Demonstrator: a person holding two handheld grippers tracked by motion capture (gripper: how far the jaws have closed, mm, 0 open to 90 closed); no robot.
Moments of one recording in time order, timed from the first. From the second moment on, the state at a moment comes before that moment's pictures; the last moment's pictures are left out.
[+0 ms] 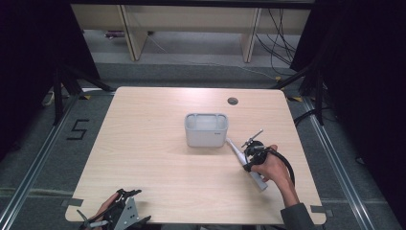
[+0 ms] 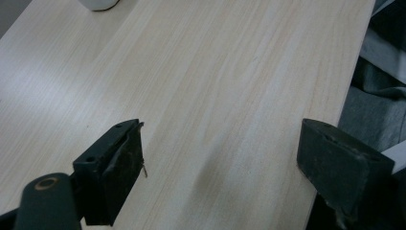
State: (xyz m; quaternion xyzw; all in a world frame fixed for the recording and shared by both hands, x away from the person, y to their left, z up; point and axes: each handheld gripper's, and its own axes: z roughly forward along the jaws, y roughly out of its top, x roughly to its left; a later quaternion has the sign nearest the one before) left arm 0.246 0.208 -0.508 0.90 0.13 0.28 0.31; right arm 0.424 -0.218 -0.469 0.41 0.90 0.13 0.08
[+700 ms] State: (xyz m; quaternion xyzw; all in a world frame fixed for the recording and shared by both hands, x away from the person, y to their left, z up) left arm 0.246 0.208 -0.506 0.90 0.13 0.27 0.31; right arm 0.443 -0.212 -0.471 0.41 0.91 0.05 0.04
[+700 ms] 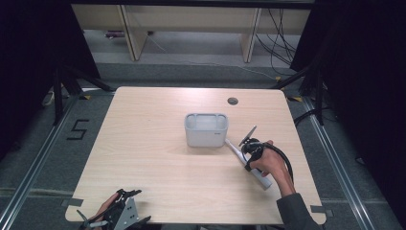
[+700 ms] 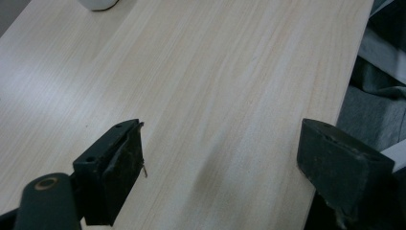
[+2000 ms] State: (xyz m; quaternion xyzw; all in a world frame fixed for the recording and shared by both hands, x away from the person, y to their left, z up) left arm 0.246 0.209 -0.506 0.90 0.13 0.26 0.31; right arm 0.442 -0.258 -0.435 0.44 0.88 0.15 0.05
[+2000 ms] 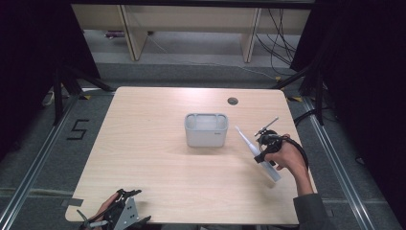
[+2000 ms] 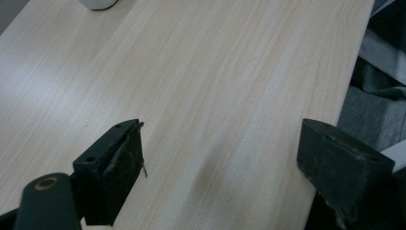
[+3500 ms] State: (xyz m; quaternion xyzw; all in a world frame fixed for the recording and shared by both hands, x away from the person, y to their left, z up) left arm 0.247 0.209 -0.504 0.90 0.13 0.27 0.31; right arm 0.434 -0.243 -0.397 0.40 0.76 0.45 0.25
